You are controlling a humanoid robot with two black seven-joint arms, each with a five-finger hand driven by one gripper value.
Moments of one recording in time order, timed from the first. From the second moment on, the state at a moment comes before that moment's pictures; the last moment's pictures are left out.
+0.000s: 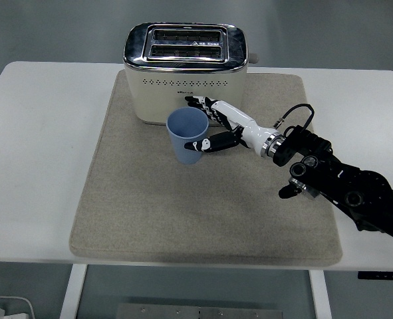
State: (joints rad) left arm -0.03 0.00 -0.03 -0.13 -0.06 -0.13 0.04; right arm 0.89 -0.17 0.37 1.02 -0.91 -0.07 0.17
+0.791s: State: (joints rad) left arm -0.03 0.00 -0.03 -0.13 -0.06 -0.13 0.04; right arm 0.76 -0.42 0.50 1.15 -0.90 0.00 0.17
